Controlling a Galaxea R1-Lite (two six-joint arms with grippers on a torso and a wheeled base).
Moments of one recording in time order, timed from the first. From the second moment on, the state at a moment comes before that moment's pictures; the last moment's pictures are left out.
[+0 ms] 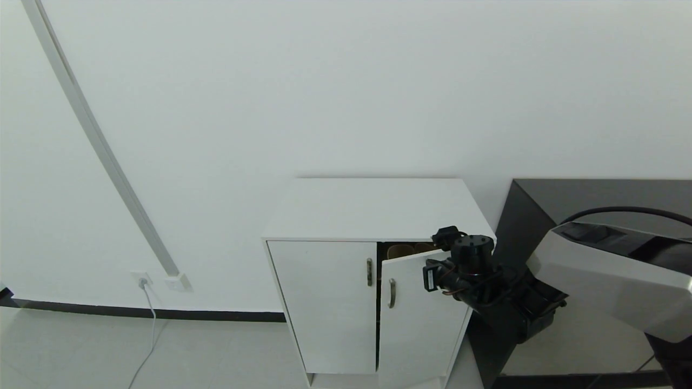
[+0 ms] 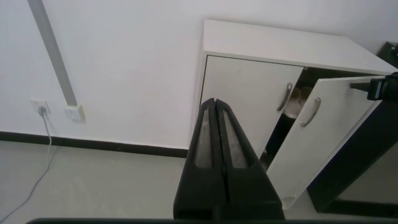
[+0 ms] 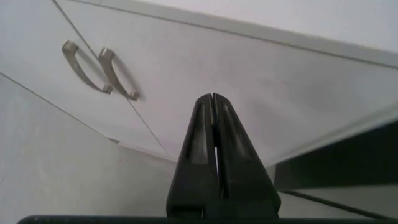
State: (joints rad) left arm 0.00 0.00 0.00 0.00 0.05 -0.10; right arm 0.49 2.38 -1.05 -0.99 -0.16 0.08
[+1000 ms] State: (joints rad) left arm 0.00 0.00 0.00 0.00 0.05 -0.10; right arm 0.48 2.44 -1.24 -0.88 -0.21 0.07
